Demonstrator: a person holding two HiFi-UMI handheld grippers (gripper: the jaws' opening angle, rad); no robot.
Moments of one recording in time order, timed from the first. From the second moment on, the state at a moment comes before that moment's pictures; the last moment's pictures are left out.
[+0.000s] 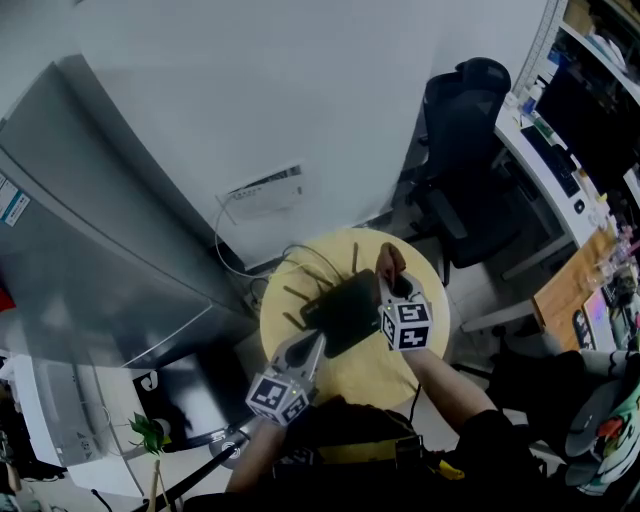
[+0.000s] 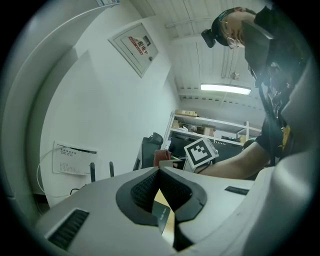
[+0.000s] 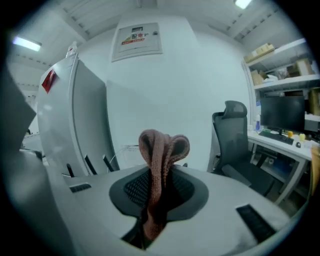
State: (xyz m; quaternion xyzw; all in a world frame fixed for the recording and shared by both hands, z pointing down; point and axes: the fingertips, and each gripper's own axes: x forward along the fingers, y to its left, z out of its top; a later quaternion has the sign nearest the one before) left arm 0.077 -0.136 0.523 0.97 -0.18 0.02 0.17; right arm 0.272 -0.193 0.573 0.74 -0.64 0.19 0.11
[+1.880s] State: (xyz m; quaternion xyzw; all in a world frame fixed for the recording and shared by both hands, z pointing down) left arm 0.027 -0.148 0.550 0.97 -0.16 0.05 0.19; right arm 0.294 -0.203 0.719 0.82 -0.37 0.43 0.02
